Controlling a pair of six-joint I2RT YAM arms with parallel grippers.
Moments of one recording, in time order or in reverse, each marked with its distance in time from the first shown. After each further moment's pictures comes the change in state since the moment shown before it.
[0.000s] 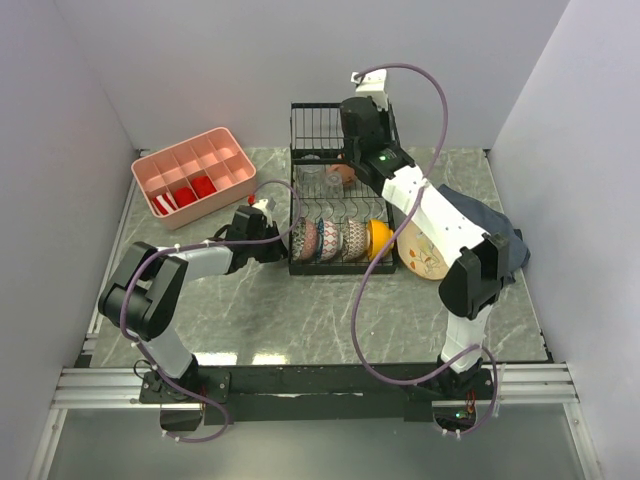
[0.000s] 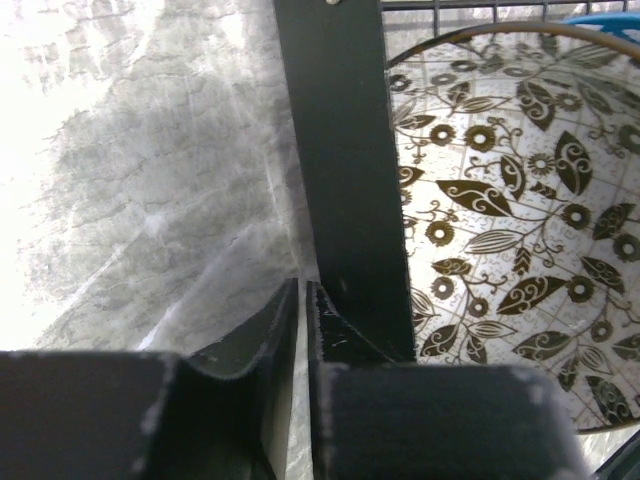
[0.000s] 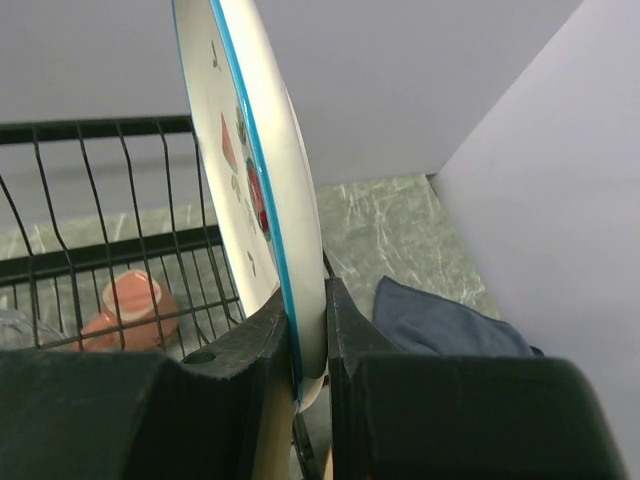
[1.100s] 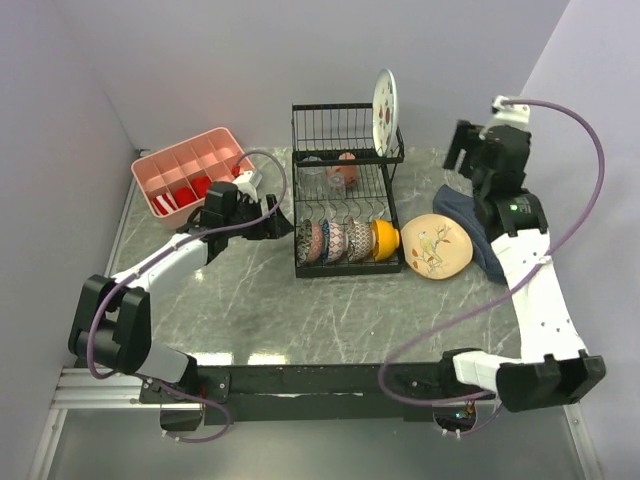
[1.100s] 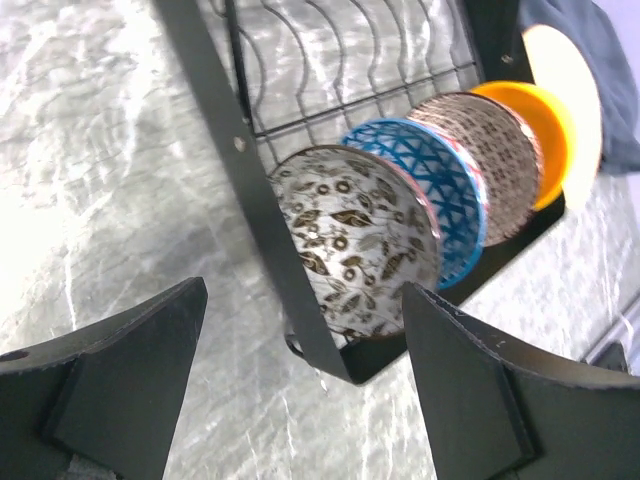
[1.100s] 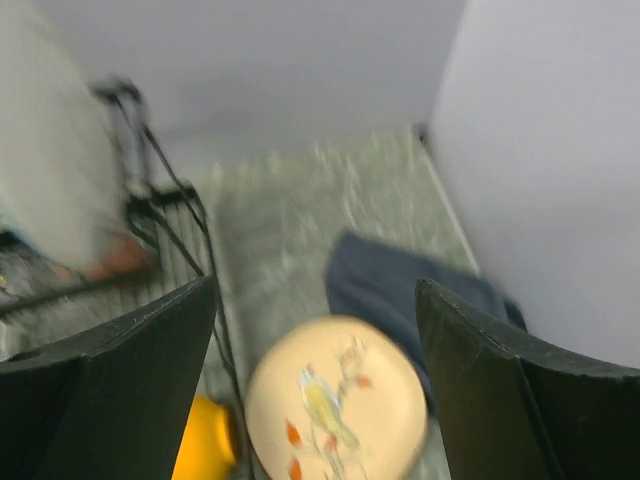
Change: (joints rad) left arm 0.100 -0.225 0.101 -0.160 0.144 0.103; right arm -0.413 -0.642 -0.443 -0.168 -0.578 0.159
